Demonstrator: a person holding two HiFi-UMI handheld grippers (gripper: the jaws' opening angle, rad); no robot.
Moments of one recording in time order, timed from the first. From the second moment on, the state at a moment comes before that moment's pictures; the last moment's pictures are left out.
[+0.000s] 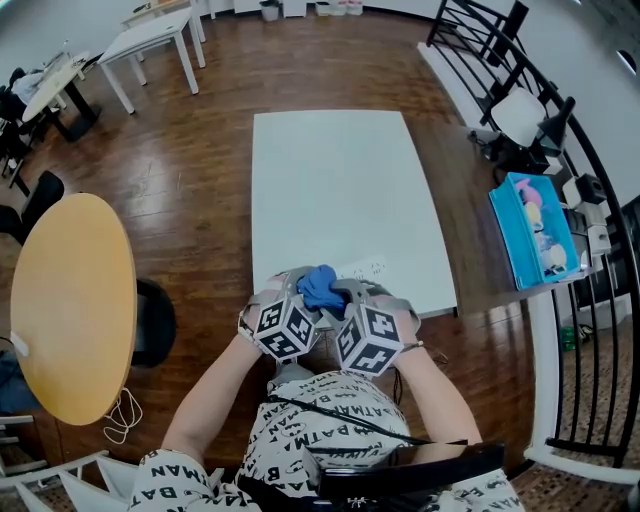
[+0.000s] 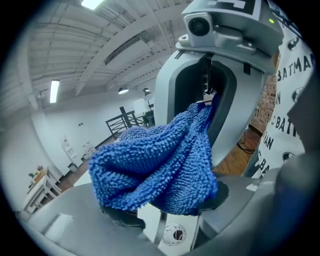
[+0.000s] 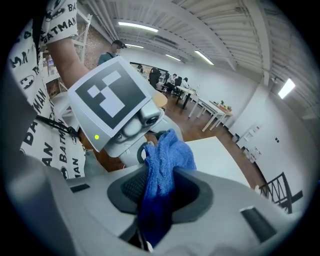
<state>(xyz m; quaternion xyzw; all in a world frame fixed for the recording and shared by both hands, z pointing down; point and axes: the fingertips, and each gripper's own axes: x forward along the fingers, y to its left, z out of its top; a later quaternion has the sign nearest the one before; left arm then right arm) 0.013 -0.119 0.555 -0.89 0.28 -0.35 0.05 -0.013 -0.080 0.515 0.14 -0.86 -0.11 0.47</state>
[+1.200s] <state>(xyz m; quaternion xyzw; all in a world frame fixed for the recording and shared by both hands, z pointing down) 0.001 -0.106 0.531 -0.91 0.30 -0.30 0.04 0.128 -0.156 0.516 0.30 -0.75 -0.14 0.57</state>
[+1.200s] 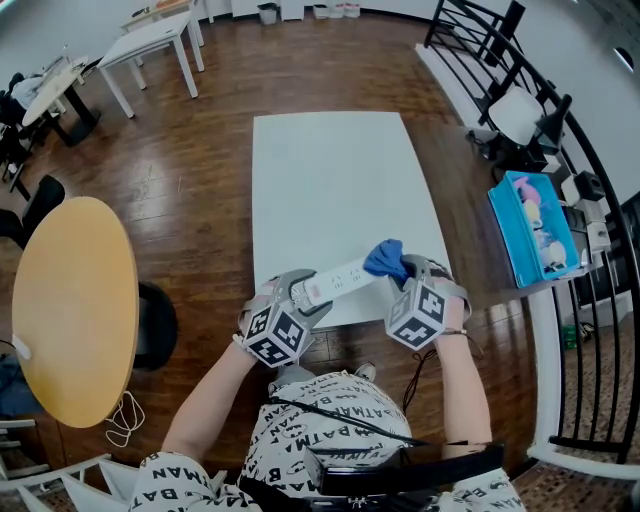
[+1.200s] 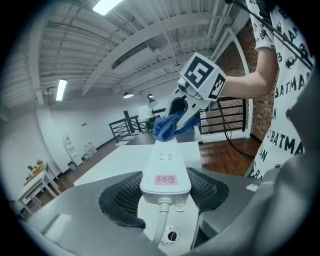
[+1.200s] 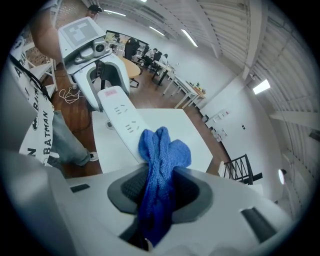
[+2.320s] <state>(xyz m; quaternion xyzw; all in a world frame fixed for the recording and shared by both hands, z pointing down) -0.014 -0.137 0.564 -0.91 0.32 -0.22 -0.14 0.081 -0.130 0.485 0.31 -0.84 -0.08 0.44</state>
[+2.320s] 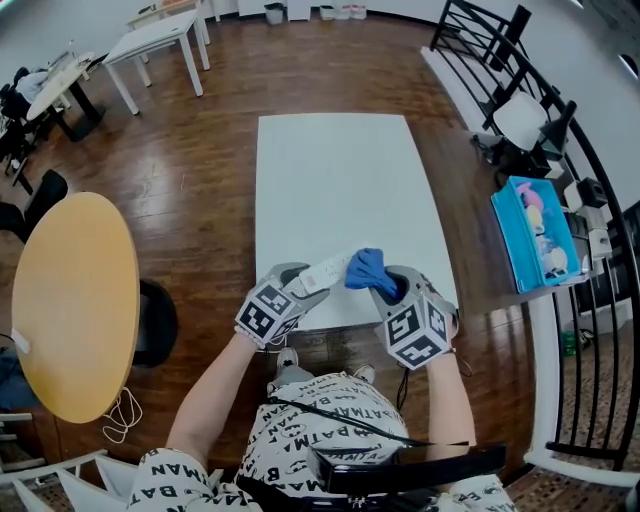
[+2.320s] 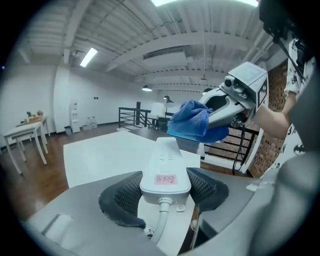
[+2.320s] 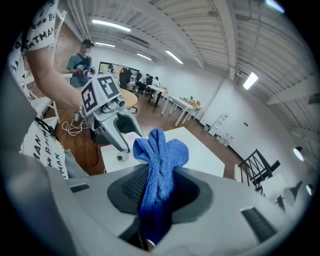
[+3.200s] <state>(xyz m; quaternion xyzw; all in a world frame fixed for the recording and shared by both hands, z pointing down) -0.014 -0.131 0.532 -0.93 0.29 -0.14 -0.16 0.053 -0.100 0.519 0.27 -0.88 0.02 0.38</state>
